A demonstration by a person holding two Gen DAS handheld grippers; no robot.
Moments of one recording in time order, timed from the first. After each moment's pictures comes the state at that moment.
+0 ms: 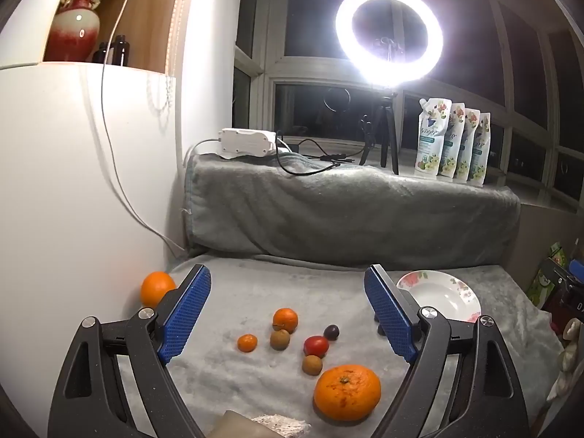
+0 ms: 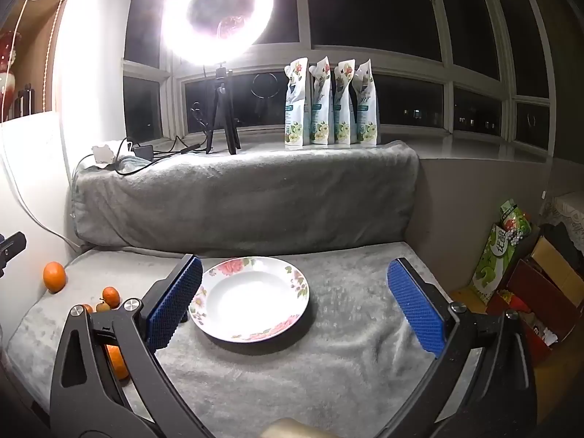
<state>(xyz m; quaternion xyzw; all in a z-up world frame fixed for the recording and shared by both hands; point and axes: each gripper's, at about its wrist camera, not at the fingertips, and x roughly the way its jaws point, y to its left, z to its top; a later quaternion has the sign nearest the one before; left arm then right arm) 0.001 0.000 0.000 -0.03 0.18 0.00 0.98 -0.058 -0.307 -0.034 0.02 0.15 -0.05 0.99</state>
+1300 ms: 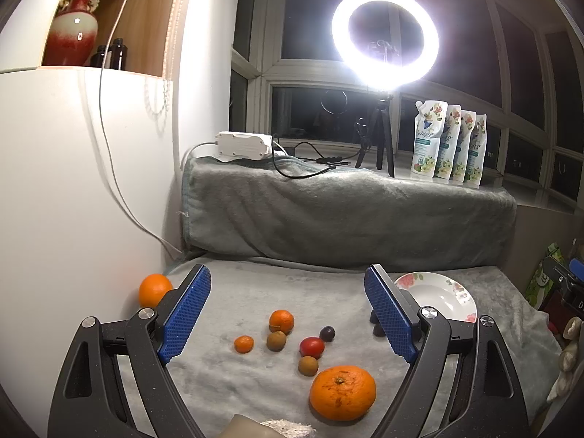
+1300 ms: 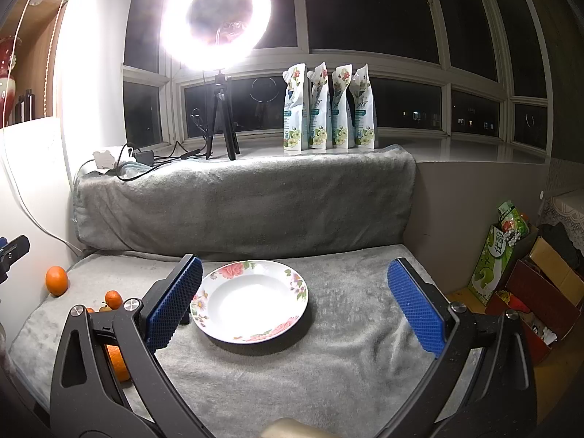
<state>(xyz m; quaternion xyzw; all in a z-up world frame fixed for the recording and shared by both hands) -0.001 -0.003 0.003 -0.02 0.18 0.00 0.98 -0.062 -0.305 -0.031 0.02 0.14 -0.05 0.99</state>
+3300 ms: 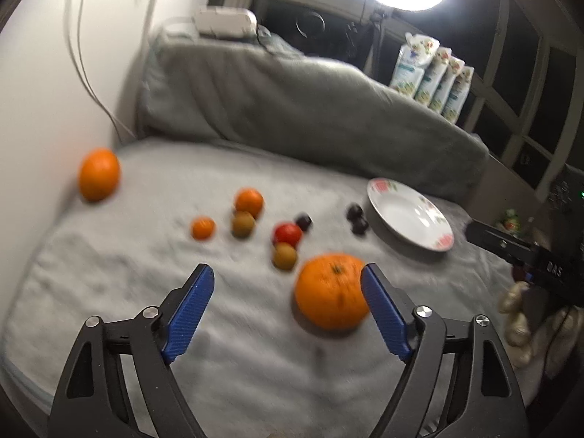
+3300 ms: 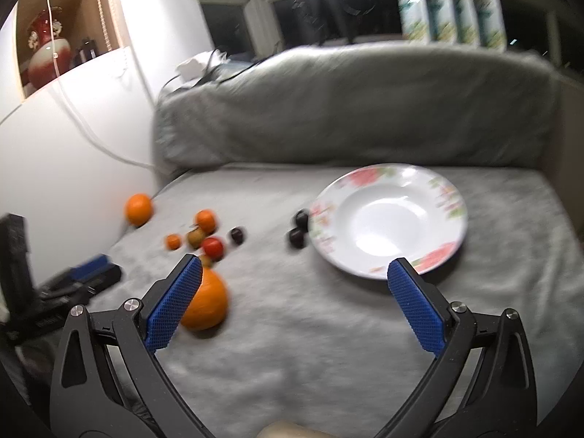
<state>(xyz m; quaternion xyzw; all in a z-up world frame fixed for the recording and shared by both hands) 0.005 0.024 -0.090 -0.11 0.34 -0.12 0.93 -0.004 -0.240 -0.094 0.06 0.31 0.19 0.93</state>
